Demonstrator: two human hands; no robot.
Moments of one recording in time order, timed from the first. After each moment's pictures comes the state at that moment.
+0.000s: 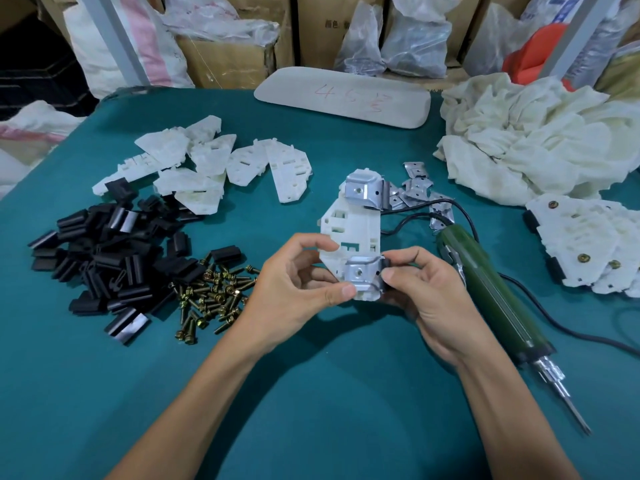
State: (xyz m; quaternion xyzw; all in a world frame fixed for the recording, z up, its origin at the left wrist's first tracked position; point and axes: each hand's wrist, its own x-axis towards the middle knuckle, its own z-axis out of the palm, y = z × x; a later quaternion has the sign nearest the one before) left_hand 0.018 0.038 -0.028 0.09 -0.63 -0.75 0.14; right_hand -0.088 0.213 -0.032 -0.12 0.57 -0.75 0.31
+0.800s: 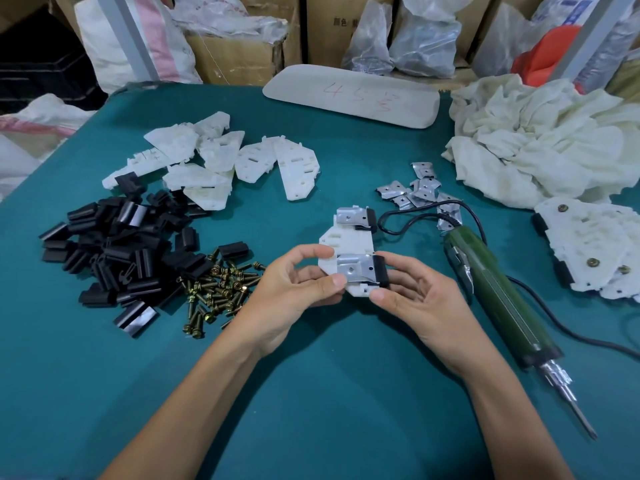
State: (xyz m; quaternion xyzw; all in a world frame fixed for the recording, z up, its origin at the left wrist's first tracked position) left_hand 0.023 0.028 -0.039 0.17 -0.53 -0.83 0.07; right_hand -0.077 0.216 -0.032 -0.23 0.65 -0.67 0.28
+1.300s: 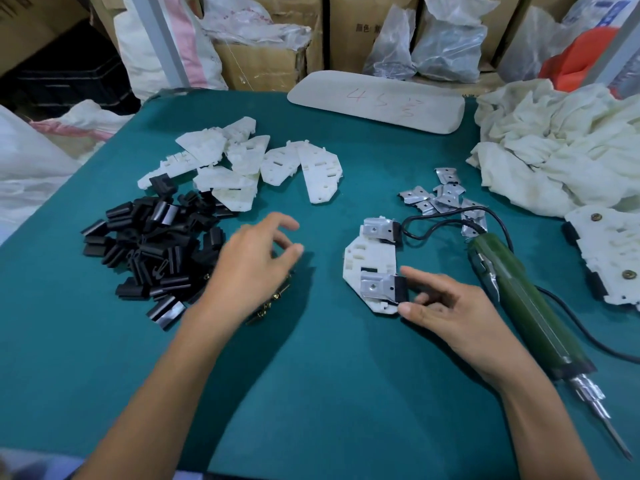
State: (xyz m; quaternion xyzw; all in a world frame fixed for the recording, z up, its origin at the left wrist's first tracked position) left_hand 0.039 -0.034 -0.009 0.26 -0.91 -0.29 0.16; right_hand -0.090 0.230 -0.047 -0.22 0.73 -0.58 0.27
